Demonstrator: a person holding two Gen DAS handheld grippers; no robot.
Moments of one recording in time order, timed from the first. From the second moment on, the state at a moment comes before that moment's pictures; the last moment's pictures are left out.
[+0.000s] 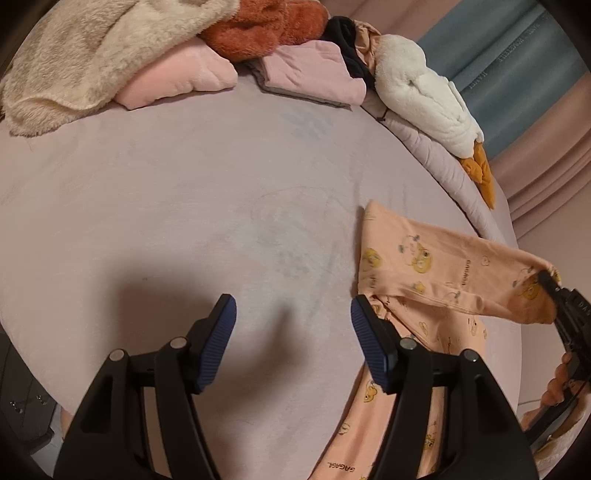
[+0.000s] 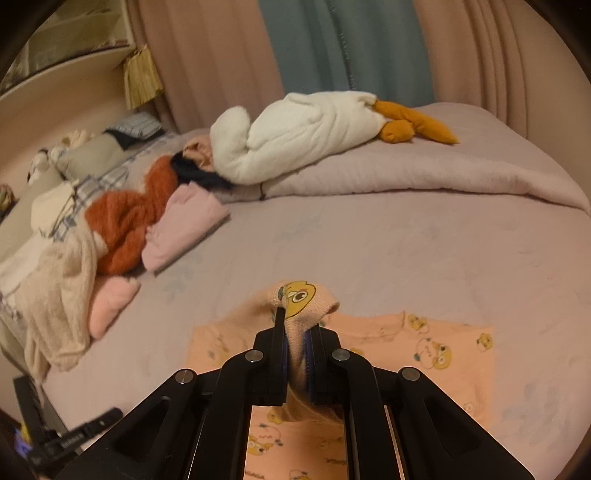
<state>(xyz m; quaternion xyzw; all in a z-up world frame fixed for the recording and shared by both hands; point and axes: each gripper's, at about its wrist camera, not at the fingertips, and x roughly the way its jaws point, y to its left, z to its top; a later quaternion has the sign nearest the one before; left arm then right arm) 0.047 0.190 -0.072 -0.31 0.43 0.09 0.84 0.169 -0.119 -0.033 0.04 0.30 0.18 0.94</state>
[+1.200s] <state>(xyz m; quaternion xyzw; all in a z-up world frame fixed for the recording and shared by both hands) 0.113 0.157 -0.081 -0.28 0.46 0.04 0.84 0.184 -0.222 -0.056 0.12 0.32 0.06 0.94</state>
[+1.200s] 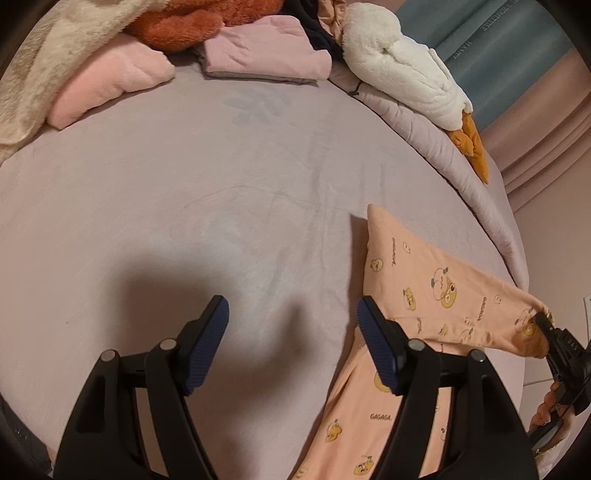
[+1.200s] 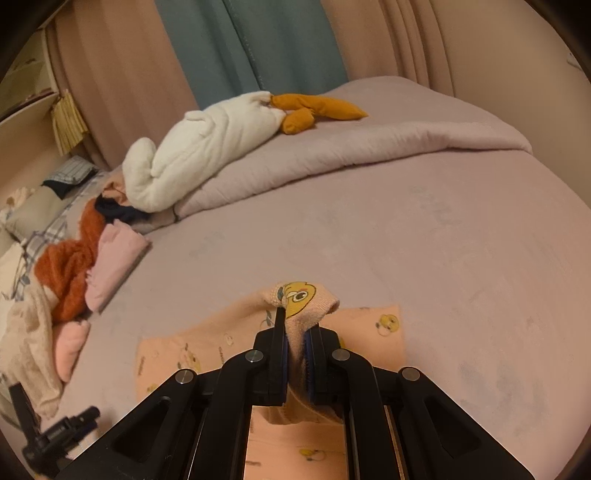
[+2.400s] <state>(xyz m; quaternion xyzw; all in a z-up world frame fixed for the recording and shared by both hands) 0.182 0.088 -0.125 -0.25 0.53 -0.02 0.81 0.189 -0.247 -0.088 0.11 0.36 0.04 0.93</state>
